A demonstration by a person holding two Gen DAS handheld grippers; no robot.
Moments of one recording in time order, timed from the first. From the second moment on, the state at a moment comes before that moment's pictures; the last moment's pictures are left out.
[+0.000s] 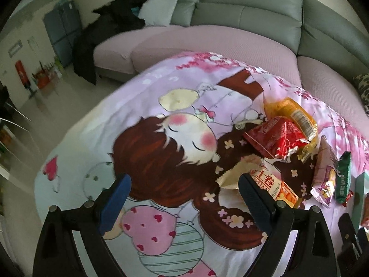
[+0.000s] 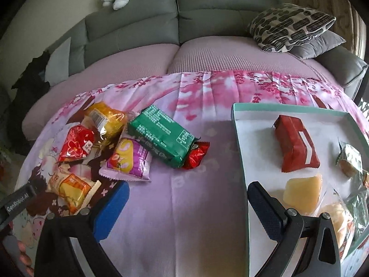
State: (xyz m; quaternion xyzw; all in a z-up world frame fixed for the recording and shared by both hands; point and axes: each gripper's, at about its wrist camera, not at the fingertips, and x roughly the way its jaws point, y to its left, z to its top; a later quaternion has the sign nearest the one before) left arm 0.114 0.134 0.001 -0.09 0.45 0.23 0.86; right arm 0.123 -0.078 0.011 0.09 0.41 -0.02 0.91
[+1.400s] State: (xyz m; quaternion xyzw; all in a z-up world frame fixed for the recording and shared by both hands) left arm 0.158 0.104 -0.038 -0.18 0.49 0.10 0.85; right arm 0.195 -0.070 0.003 0.10 0.40 0.05 0.91
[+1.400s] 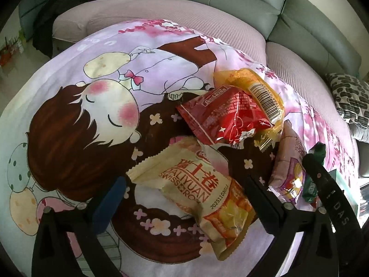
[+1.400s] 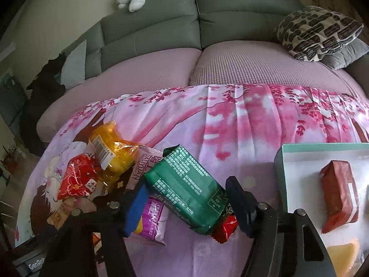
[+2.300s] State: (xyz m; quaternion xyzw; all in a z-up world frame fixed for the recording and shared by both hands) left arm 0.139 0.093 0.005 -0.18 0.45 0.07 0.87; right arm 0.159 -0.105 0.034 0.13 0.37 0.02 0.92
